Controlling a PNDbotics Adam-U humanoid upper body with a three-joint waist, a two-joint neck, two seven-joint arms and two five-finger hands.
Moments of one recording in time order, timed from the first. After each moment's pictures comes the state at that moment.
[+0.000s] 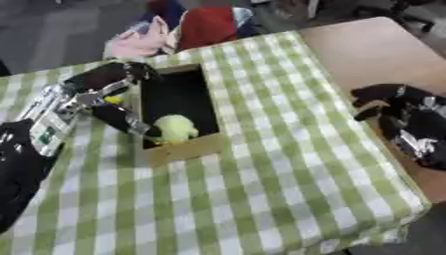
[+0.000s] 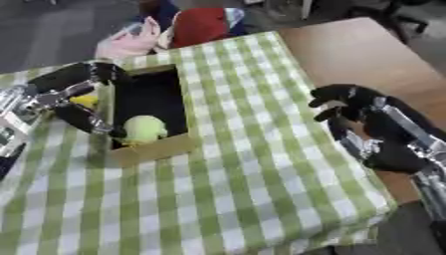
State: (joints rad) left arm -0.82 0.48 -0.27 -1.10 -0.75 -0.43 -0.22; right arm -0.24 -0.52 0.06 -1.81 -0.20 -0.24 0.46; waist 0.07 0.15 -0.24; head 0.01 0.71
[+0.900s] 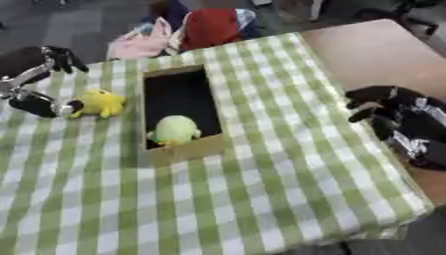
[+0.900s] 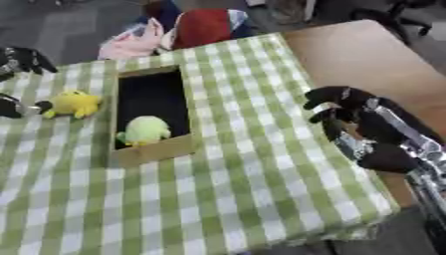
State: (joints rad) left arm -0.77 0.67 -0.14 -1.03 -0.76 -0.43 -0.25; right arm -0.23 -0.52 0.06 -1.80 -0.19 -0.24 0.46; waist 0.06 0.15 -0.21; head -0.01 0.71
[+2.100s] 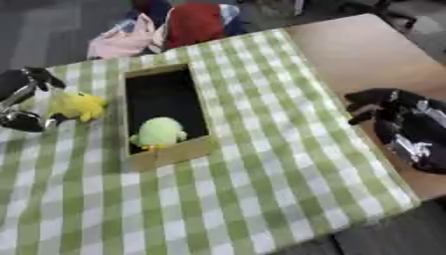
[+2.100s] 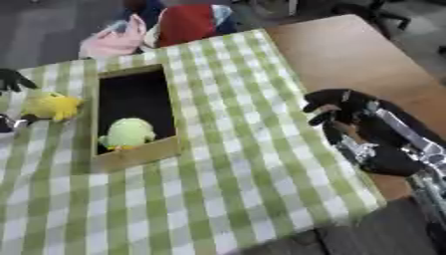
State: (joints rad) left arm -0.79 0.64 -0.08 -0.82 -0.94 -0.42 -0.05; right arm -0.26 -0.52 0.07 -1.80 -0.19 -0.25 0.48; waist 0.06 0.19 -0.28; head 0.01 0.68
